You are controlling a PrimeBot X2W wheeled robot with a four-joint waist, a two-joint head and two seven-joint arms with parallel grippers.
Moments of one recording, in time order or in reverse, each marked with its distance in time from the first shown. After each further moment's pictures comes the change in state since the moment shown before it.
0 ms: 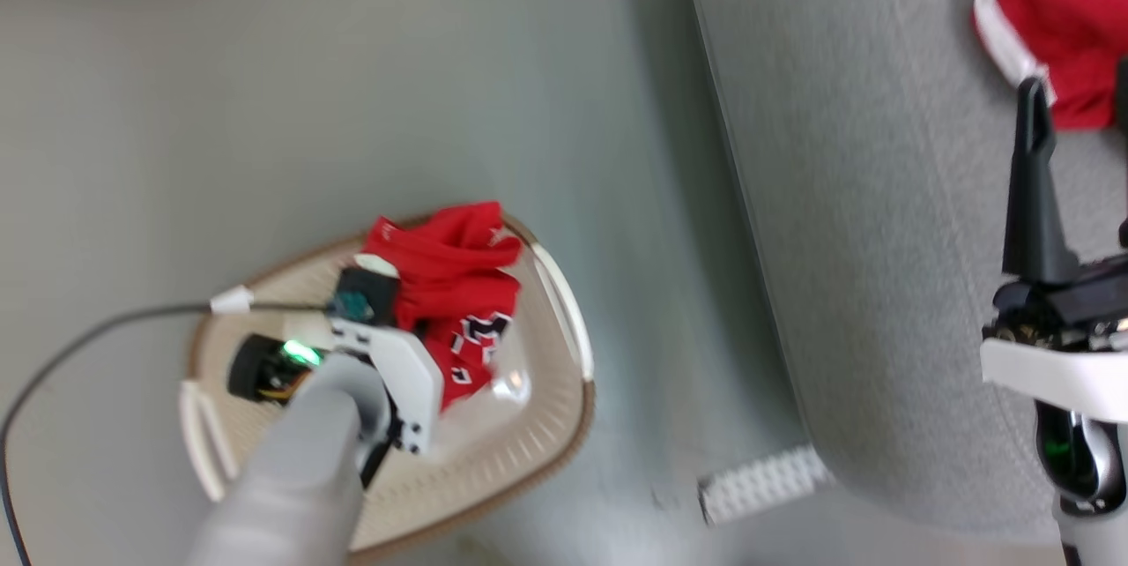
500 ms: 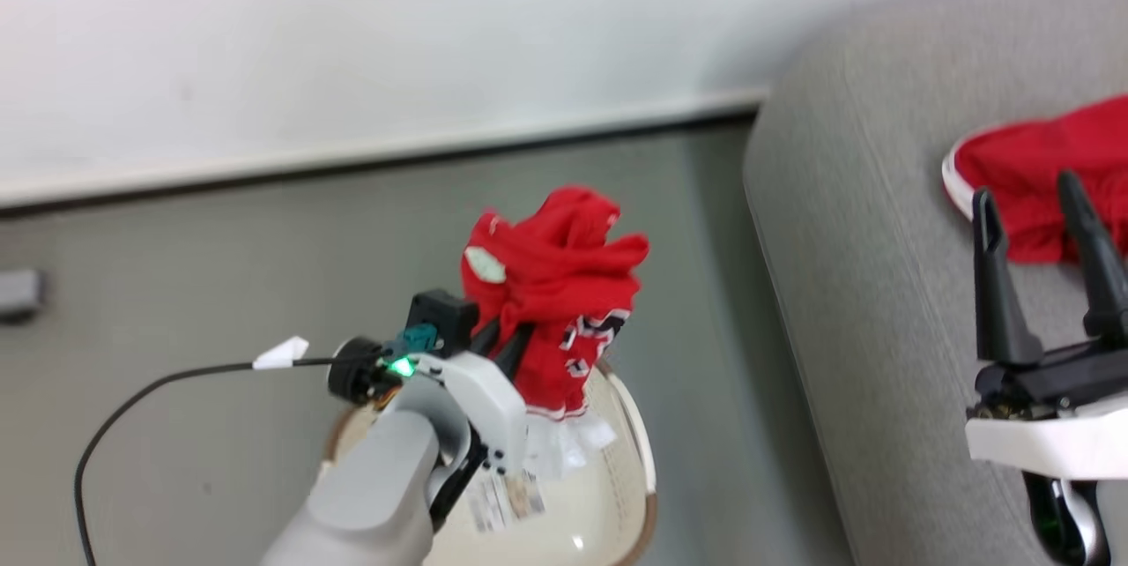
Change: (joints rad) left arm 0.136 -0.019 -0.207 -0.309 -0.234 -0.004 -0.090; right arm 0.129 -0.047 0.023 0.068 -0.007 0.000 0.000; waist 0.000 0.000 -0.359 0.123
